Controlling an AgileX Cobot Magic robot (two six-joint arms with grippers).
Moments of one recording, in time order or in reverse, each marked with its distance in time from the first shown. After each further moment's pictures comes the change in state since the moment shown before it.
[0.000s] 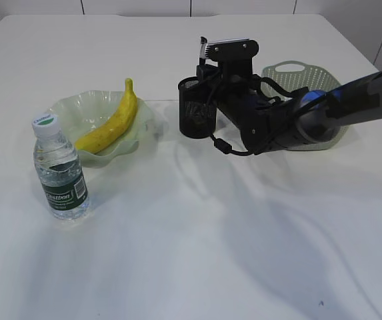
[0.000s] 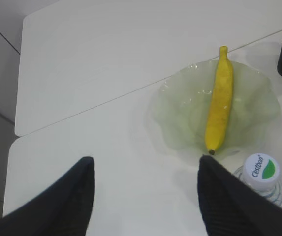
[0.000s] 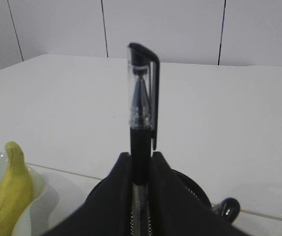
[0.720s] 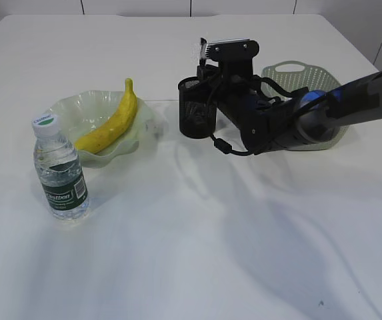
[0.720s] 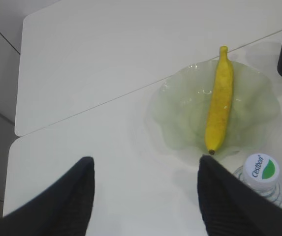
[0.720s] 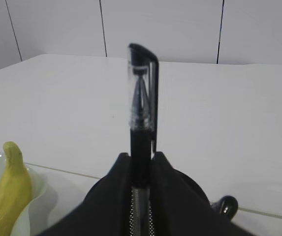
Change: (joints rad) left arm 0.000 0.000 0.000 0.000 0.000 0.000; right arm 0.000 0.000 0.000 0.007 0.000 0.000
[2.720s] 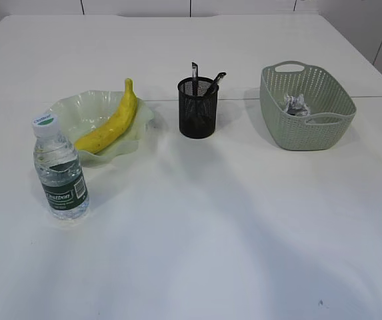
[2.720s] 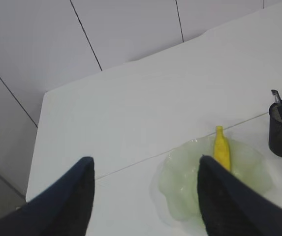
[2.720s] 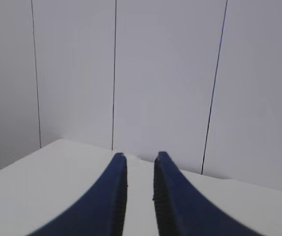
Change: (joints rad) left arm 0.000 -0.119 0.000 0.000 -0.164 0.000; right arm 0.000 -0.601 -0.002 0.083 0.420 -0.232
